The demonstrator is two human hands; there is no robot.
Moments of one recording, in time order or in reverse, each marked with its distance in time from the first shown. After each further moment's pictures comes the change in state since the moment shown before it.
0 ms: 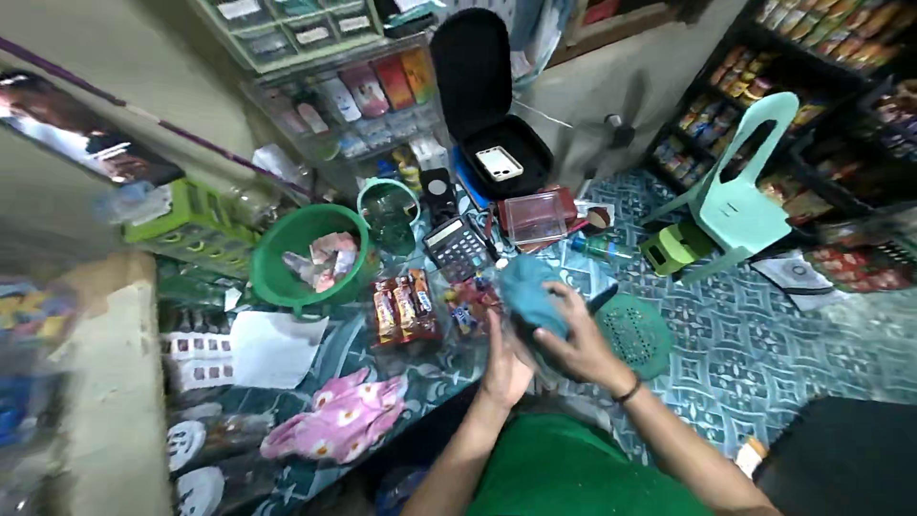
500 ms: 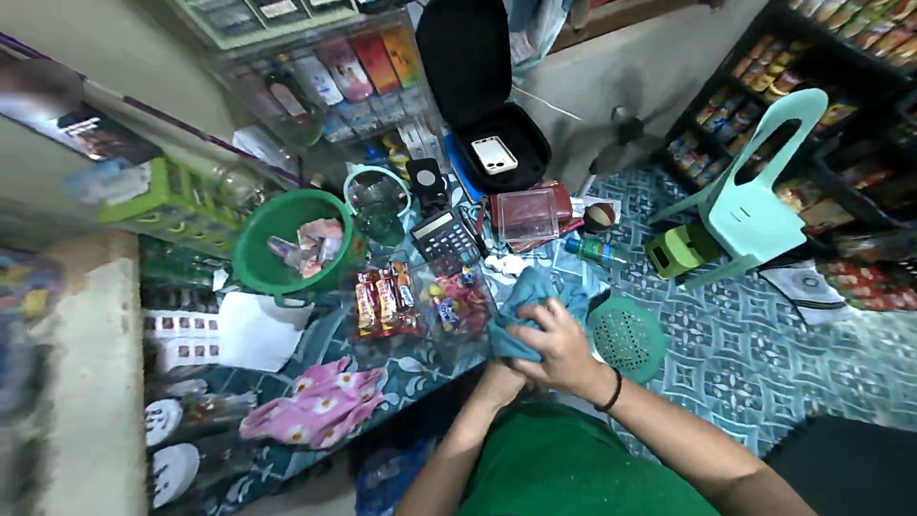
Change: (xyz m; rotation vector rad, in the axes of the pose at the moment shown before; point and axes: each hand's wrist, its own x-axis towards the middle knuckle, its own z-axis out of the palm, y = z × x) left_hand -0.007 -0.031 0.007 0.740 0.111 0.028; right_hand 0.015 0.001 -0.012 -0.282 0.023 -0.398
